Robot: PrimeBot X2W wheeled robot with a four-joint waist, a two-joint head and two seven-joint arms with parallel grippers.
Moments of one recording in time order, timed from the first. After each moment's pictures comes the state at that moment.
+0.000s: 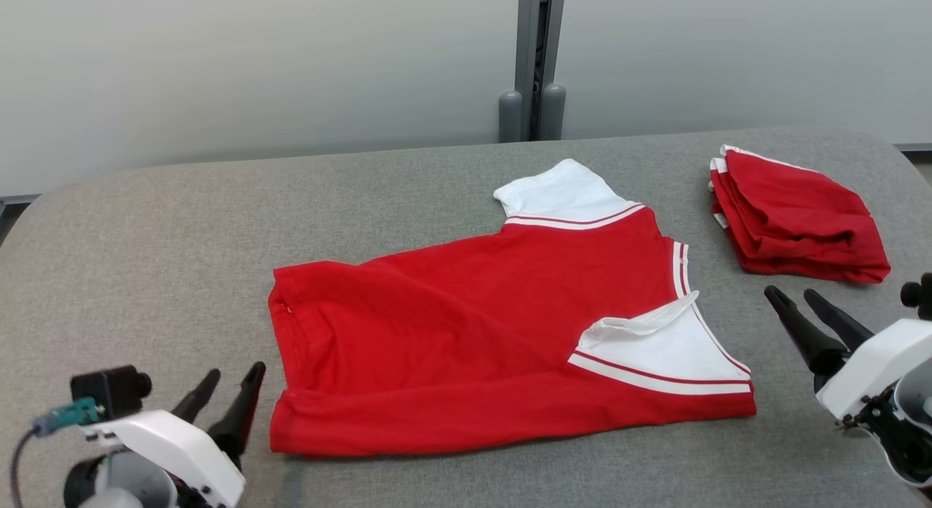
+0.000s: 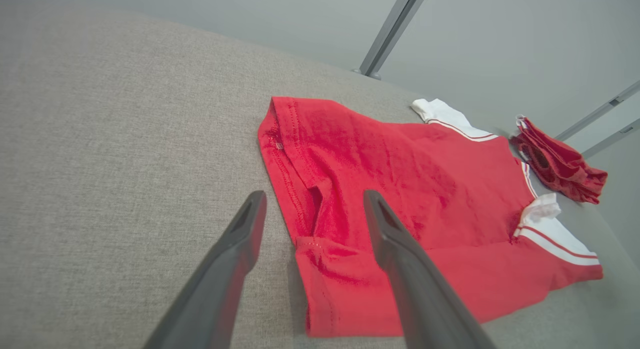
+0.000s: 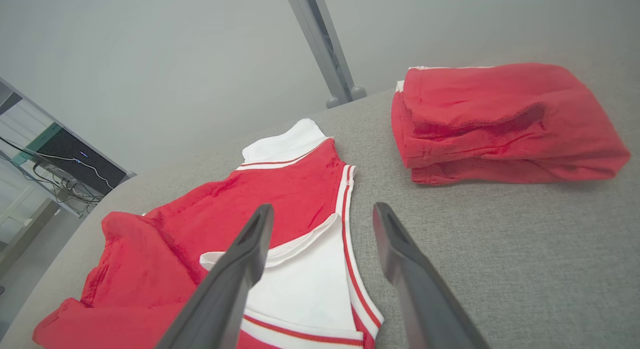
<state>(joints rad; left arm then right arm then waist) -0.27 0.64 -0.73 0.24 -1.26 0.10 -0.08 -0.63 -0.72 1.09 0.50 1.52 0.13 -0.25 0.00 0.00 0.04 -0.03</state>
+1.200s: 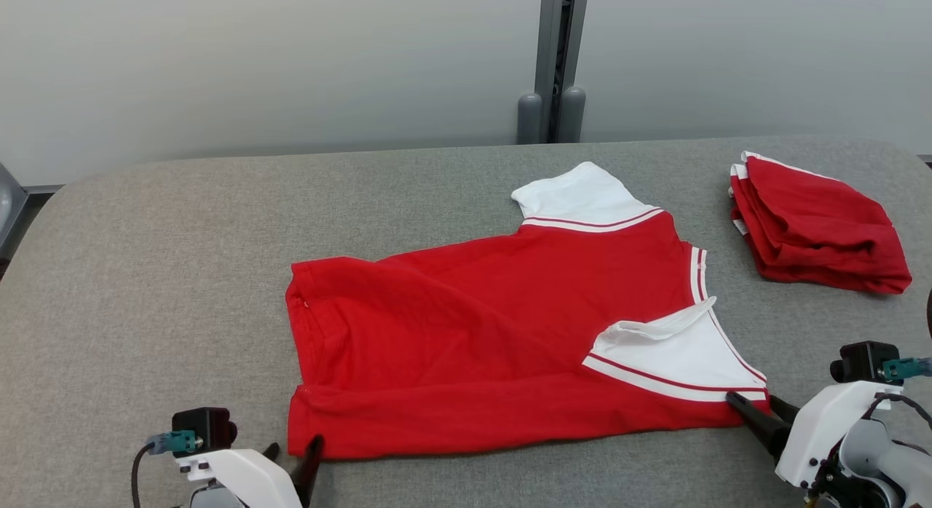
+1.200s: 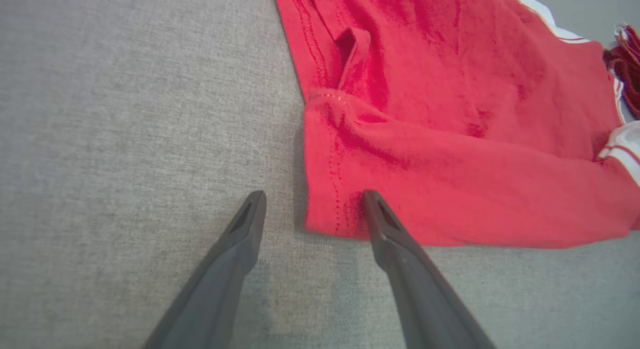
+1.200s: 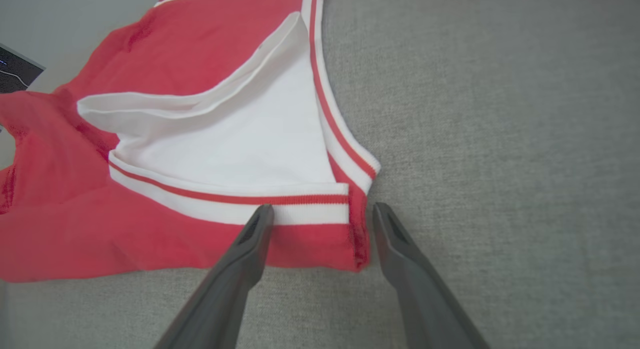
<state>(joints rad) -0.26 0.46 -0.85 0.42 -1.22 0.23 -0.01 -0.53 -0.54 1.08 0.76 1.44 0.13 -0.04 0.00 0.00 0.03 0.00</state>
